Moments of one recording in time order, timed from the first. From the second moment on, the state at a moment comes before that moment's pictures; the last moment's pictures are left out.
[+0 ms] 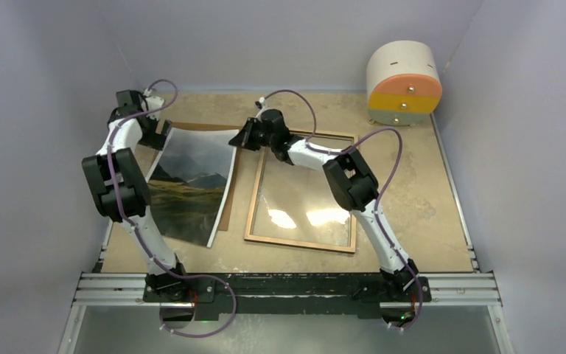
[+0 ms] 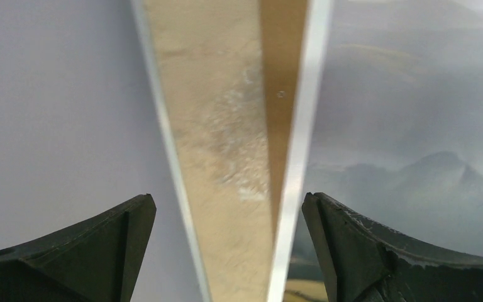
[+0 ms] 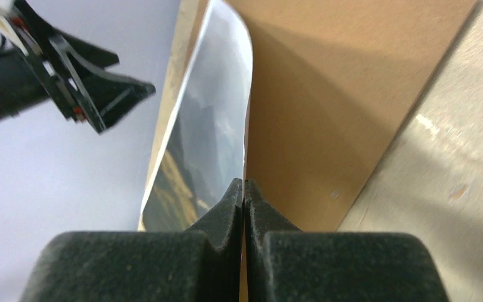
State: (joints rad) left arm 0.29 2.00 1.53 -0.47 -0.05 0.53; right arm 0.68 2.51 1.92 0.26 -0.34 0.91
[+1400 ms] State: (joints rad) left arm 0.30 1.73 1.52 -0.63 0.18 0.43; right arm 0.53 1.70 1.98 -1.00 0.27 0.39
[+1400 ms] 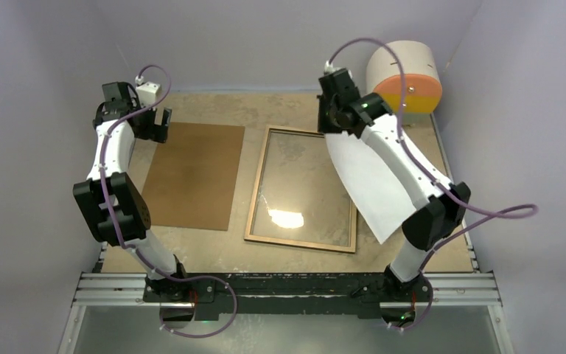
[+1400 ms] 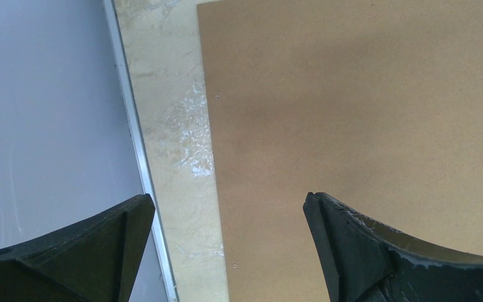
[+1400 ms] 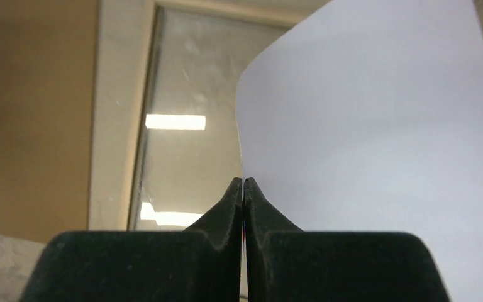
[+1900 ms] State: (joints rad) left arm 0.30 1.72 1.47 -0.61 0.17 0.45; right arm 0.53 1.95 1.71 -0.75 -0.10 0.96
